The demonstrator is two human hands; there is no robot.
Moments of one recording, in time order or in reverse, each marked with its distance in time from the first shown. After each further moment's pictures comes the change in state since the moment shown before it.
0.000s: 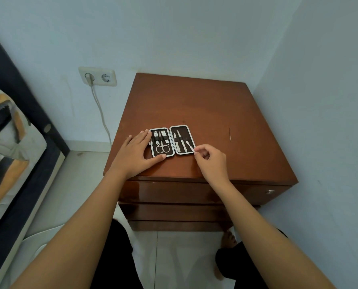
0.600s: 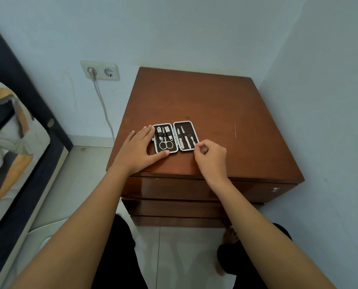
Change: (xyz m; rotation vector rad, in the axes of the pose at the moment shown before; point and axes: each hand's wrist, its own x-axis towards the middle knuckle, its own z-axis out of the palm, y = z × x) left_hand 0.000 0.000 -0.001 0.005 0.012 -0.001; right_hand -0.001 -0.010 0.014 -0.098 0.095 -0.025
